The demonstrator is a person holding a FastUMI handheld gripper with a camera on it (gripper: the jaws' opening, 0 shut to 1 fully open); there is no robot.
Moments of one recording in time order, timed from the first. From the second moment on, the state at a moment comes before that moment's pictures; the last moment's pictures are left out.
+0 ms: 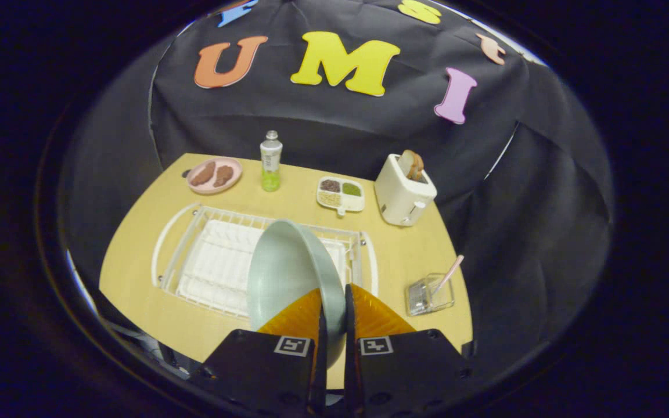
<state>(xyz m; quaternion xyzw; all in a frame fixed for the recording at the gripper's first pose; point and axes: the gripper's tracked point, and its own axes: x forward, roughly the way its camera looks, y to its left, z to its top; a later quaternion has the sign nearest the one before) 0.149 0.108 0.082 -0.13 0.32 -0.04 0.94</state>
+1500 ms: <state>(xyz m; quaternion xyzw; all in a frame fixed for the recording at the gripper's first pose) 0.116 0.018 -0.164 0.00 0.31 0.05 0.95</state>
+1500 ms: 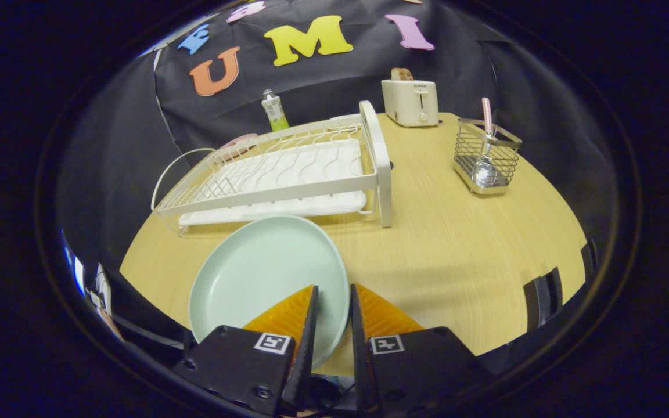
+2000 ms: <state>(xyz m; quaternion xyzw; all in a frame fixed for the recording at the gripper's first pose) 0.150 -0.062 -0.081 -0.03 0.18 -0.02 0.98</state>
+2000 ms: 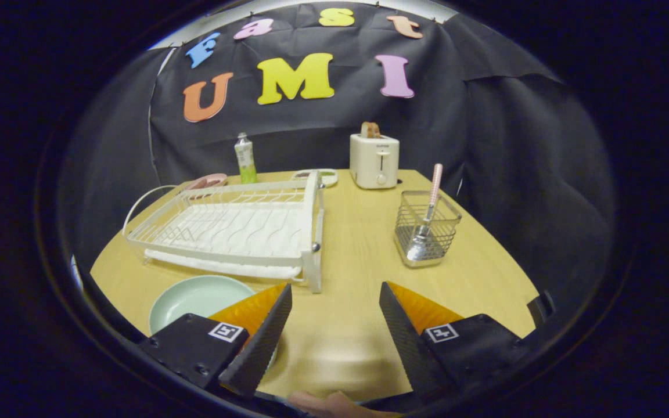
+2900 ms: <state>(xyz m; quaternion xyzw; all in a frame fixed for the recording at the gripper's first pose) 0.334 -0.185 0.020 0.02 0.14 -0.04 0.99</state>
